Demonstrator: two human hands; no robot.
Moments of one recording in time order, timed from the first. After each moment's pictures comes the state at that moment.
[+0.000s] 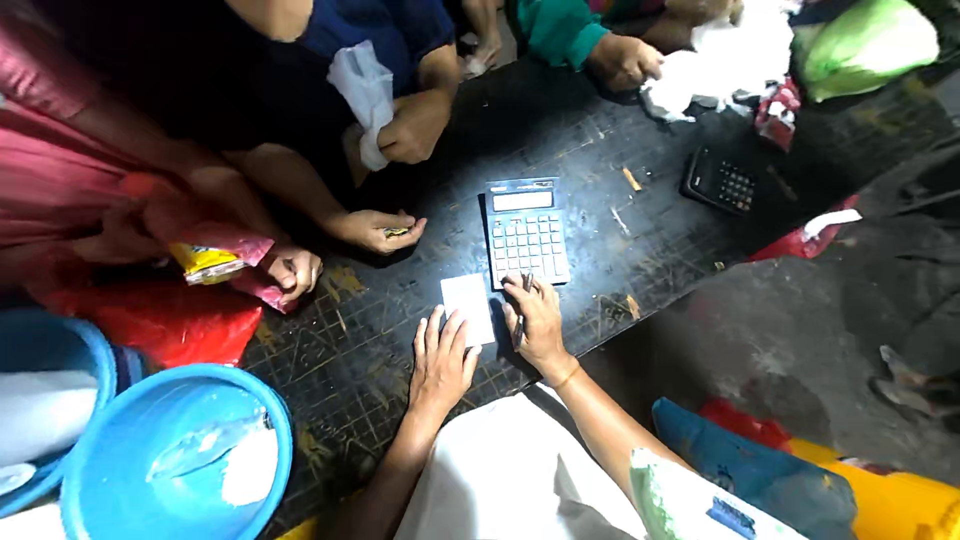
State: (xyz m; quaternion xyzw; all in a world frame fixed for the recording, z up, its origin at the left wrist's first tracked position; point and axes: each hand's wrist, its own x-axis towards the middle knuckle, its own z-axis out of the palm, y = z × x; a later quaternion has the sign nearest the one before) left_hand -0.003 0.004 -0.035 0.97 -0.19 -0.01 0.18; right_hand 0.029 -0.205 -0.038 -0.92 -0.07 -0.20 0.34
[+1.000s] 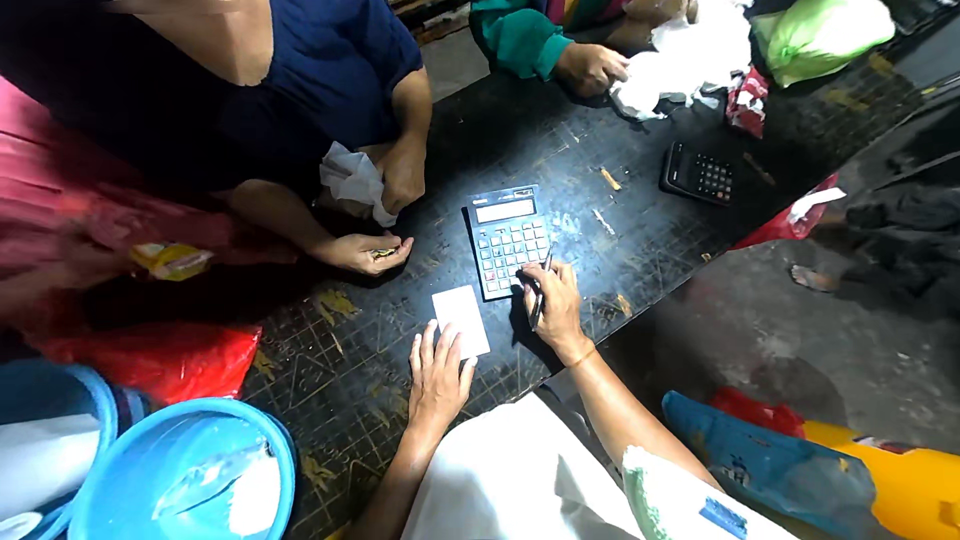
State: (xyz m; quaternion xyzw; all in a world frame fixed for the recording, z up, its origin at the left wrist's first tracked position) left_hand -0.003 0.005 -0.039 0.96 -0.20 0.01 0.18; right_hand 0.059 -0.250 -0.026 -0.92 -0.04 -0.25 0.31
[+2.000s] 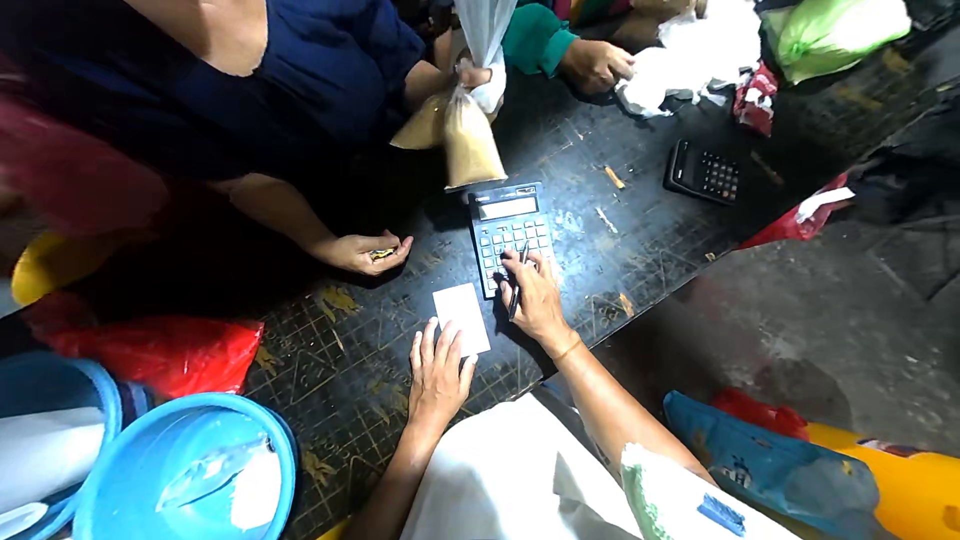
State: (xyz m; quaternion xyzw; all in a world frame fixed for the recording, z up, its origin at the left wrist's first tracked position) left_hand -0.003 0.005 -0.038 0.96 -0.20 0.01 0.17; right_hand 0.076 -0.228 -0.029 -0.94 -0.07 -0.15 0.30
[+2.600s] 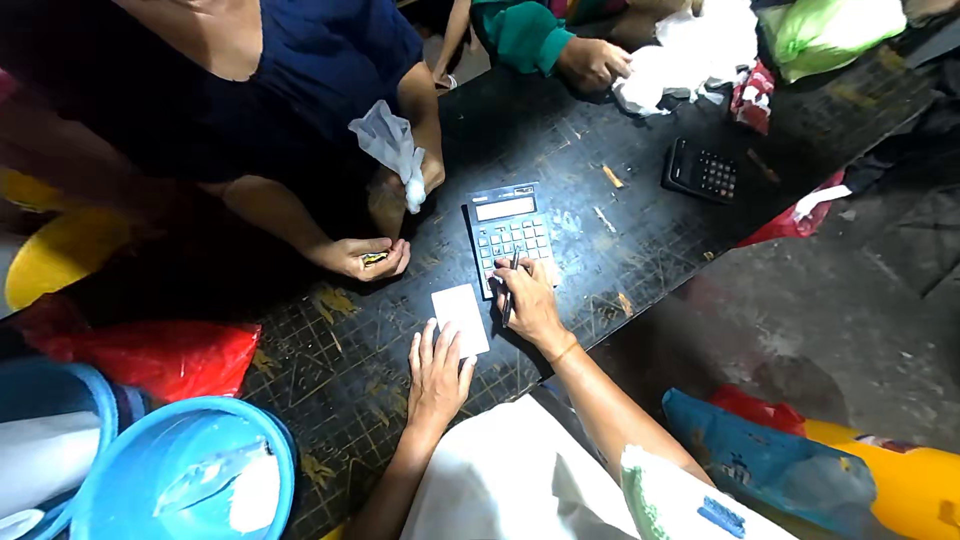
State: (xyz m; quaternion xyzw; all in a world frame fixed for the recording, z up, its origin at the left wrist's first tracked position) left_hand -0.004 0.004 -0.039 0.96 -0.20 0.01 0.18; right_hand 0.074 -0.225 -0.032 -0.94 -0.08 -0.15 0.28
